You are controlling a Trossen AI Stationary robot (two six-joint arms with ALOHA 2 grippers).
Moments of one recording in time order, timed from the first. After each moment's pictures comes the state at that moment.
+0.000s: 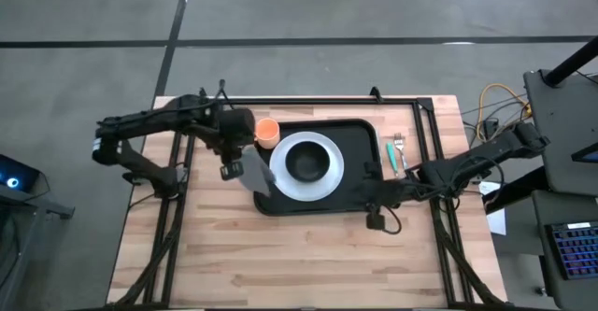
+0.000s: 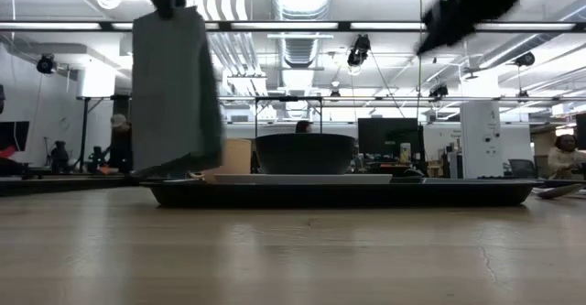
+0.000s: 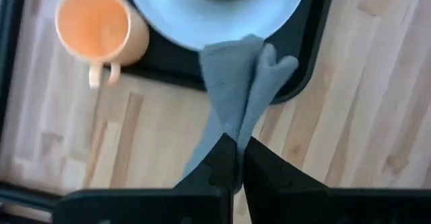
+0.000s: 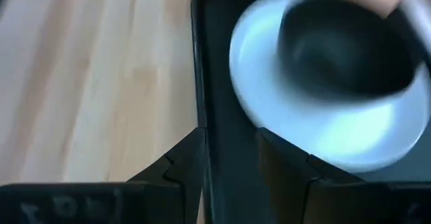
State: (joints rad) left arm 0.10 1.41 1.65 -1.52 -0.04 -0.16; right arm 0.36 1.19 0.84 -0.44 0.31 0.25
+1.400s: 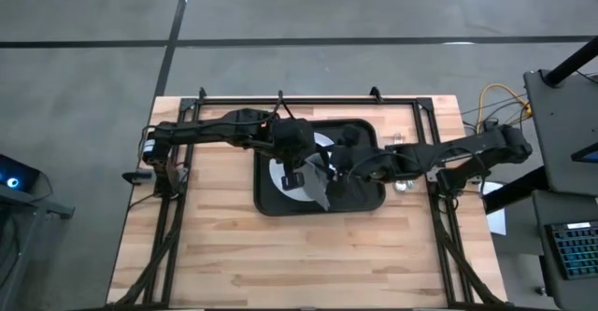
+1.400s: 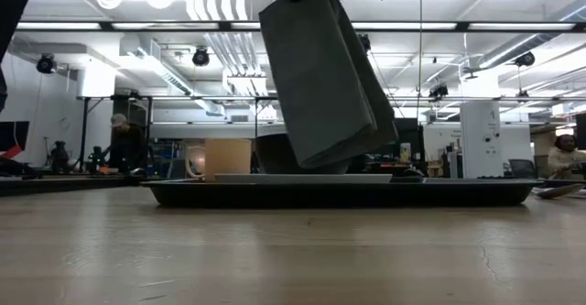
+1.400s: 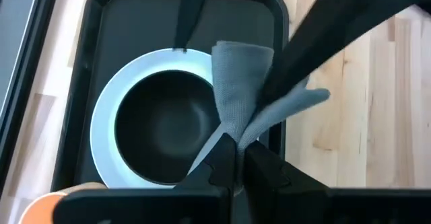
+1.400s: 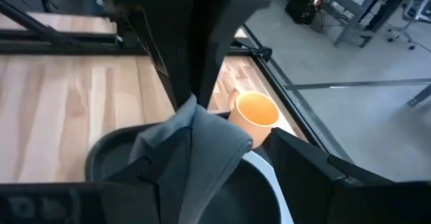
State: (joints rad) left arm -0.01 1.82 2.07 -1.23 -0.09 -0.12; right arm 0.17 1.41 1.18 -0.25 0.52 0.05
